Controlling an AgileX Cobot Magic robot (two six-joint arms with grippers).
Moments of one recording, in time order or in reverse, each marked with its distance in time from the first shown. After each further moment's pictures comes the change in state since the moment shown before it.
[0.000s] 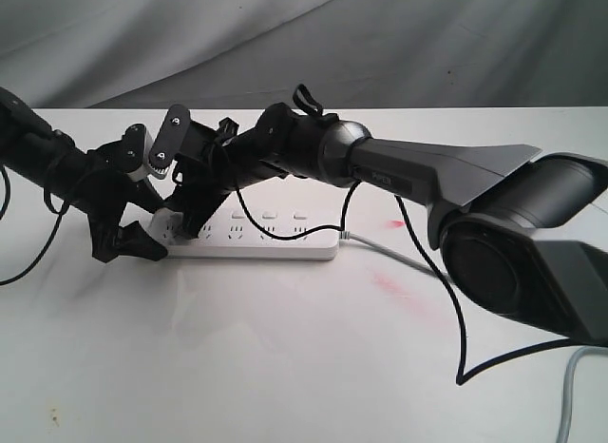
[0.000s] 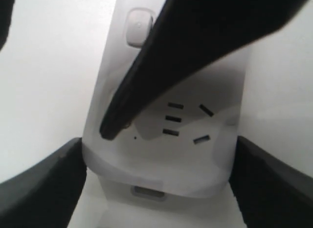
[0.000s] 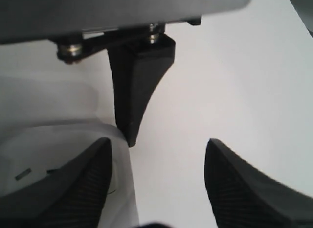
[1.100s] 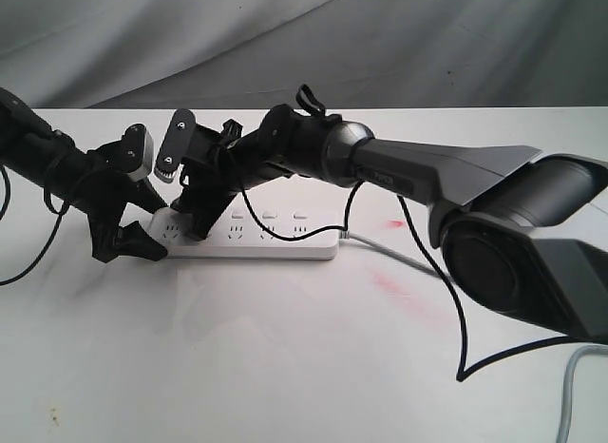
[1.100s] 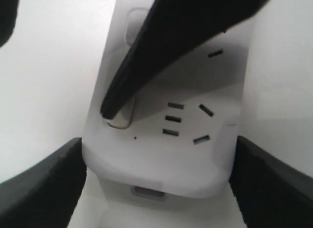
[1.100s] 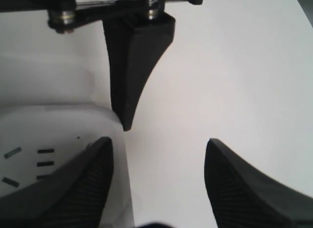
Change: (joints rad) left arm 0.000 0.000 0.000 0.000 0.000 0.000; right arm -0.008 0.014 -0.005 -0.047 0.015 -0.002
